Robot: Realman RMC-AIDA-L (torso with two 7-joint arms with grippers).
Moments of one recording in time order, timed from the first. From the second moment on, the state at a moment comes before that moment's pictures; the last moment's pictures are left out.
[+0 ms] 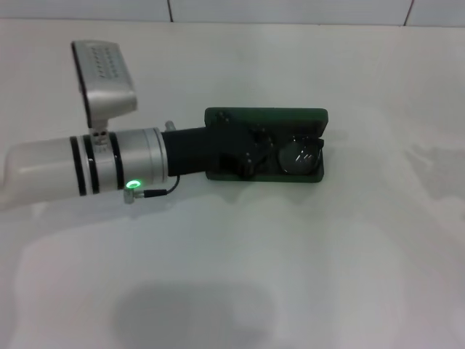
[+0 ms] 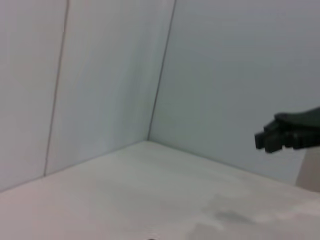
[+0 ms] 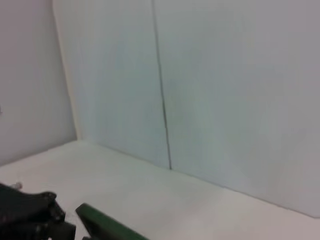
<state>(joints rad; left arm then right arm) -0.64 -2.10 1.05 0.34 1.54 1.31 -1.12 0.16 2.02 -1.00 -1.24 -1.67 -1.35 1.65</state>
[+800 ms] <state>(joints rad) -0.63 -2.10 1.51 0.42 1.20 0.95 -1.08 0.19 2.02 -0.87 -1.08 -1.61 -1.47 1.56</state>
